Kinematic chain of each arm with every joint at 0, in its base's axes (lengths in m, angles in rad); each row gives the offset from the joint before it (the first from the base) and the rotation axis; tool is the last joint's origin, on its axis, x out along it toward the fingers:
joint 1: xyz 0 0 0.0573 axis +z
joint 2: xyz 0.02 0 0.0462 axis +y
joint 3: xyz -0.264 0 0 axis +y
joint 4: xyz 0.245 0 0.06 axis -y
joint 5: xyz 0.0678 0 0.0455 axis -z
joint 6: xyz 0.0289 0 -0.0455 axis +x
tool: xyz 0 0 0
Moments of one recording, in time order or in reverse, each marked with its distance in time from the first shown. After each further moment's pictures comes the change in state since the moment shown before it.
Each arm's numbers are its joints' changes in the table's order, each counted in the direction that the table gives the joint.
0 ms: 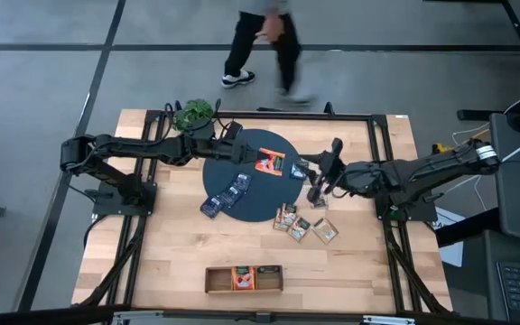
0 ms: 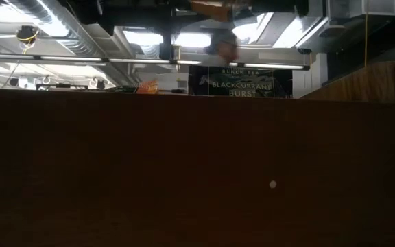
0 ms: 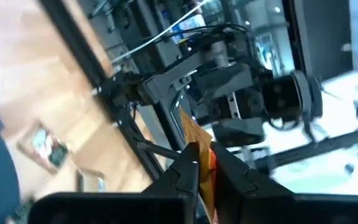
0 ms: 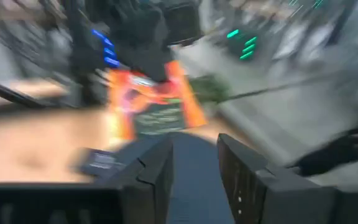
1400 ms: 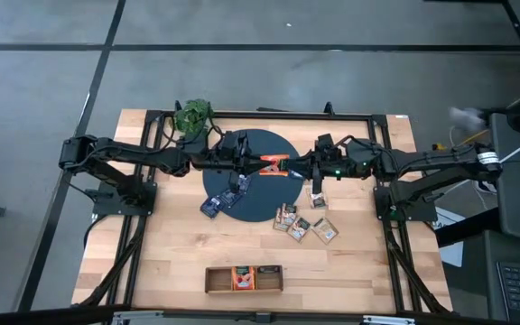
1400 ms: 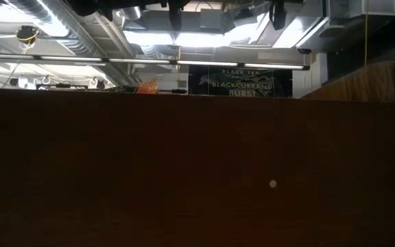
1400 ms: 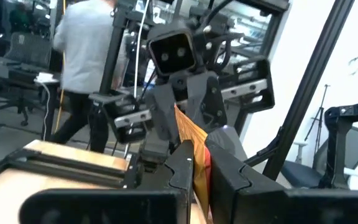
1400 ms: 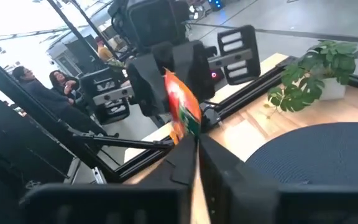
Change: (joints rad) left arm -0.148 0.000 0.001 0.185 -0.168 0.844; right arm -0.193 0.019 -0.002 0.195 -0.549 0.462
